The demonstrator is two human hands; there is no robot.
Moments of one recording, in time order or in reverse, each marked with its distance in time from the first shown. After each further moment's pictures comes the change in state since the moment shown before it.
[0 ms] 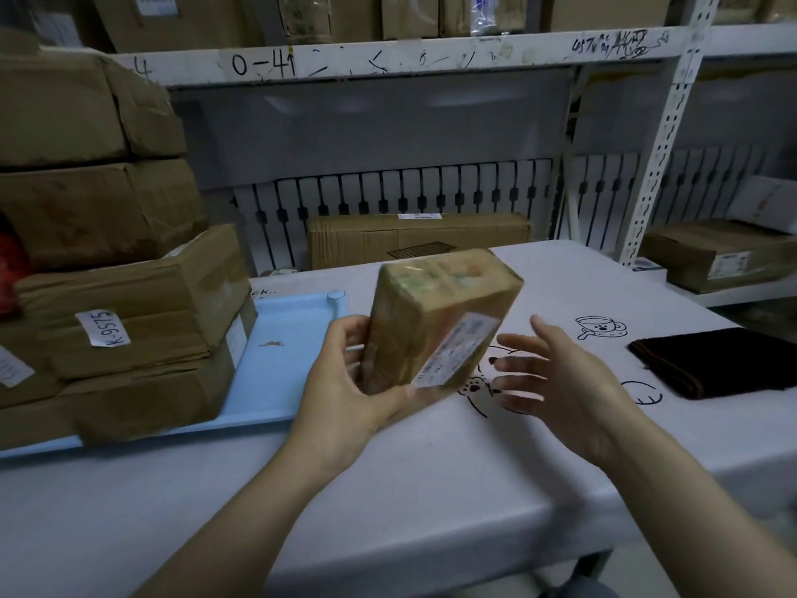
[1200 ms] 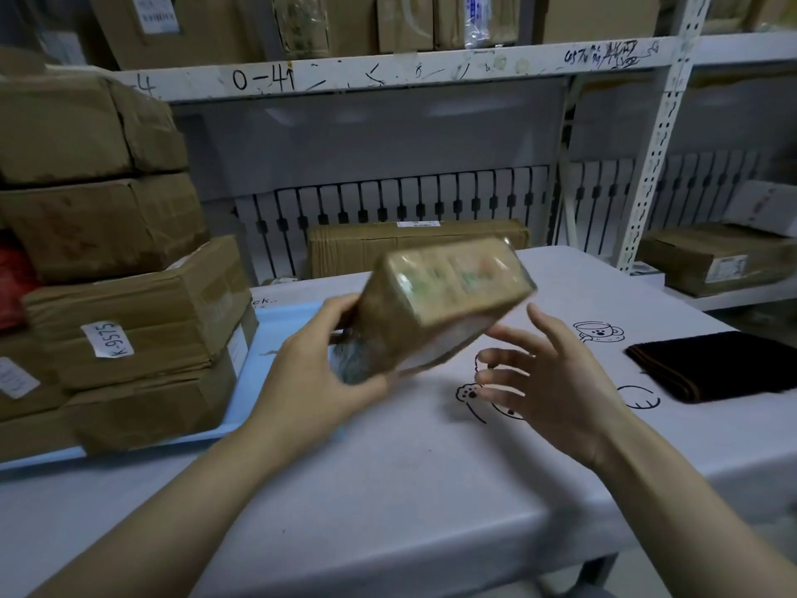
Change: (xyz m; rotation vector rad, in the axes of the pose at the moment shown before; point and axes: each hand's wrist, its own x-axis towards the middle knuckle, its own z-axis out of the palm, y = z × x) left_hand 0.019 0.015 -0.036 0.361 -0.065 0.352; right_hand -0.008 -0.006 0.006 0.175 -0.203 -0.037
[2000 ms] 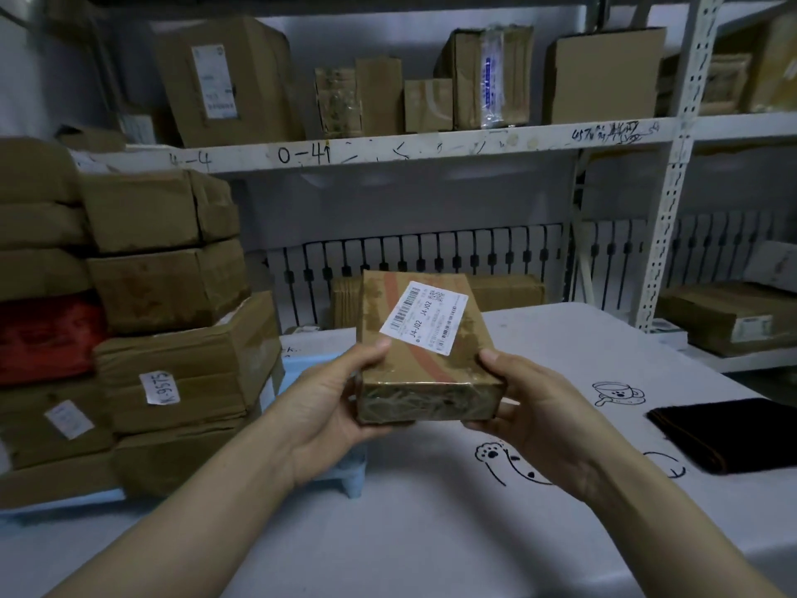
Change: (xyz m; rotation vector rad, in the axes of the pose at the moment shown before) left_hand 0.026 0.046 -0.027 -1.038 -0.032 -0.839; right_hand -0.004 -0.023 0.045 -0.113 -0.121 -0.119
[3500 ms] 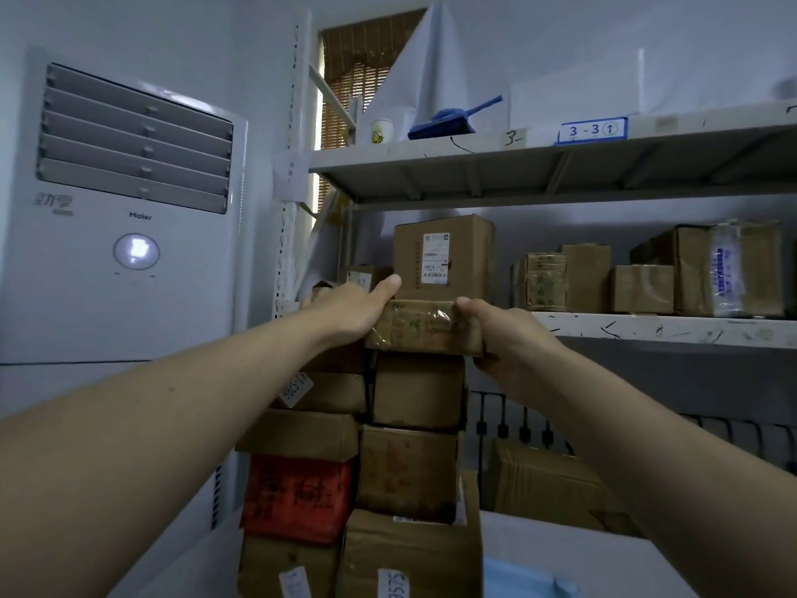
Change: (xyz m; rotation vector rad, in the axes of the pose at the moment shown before) left_hand -0.004 0.300 -0.159 1.430 0.864 0.475; right_hand 0.138 -0.121 0.329 -0.363 -0.148 -0.265
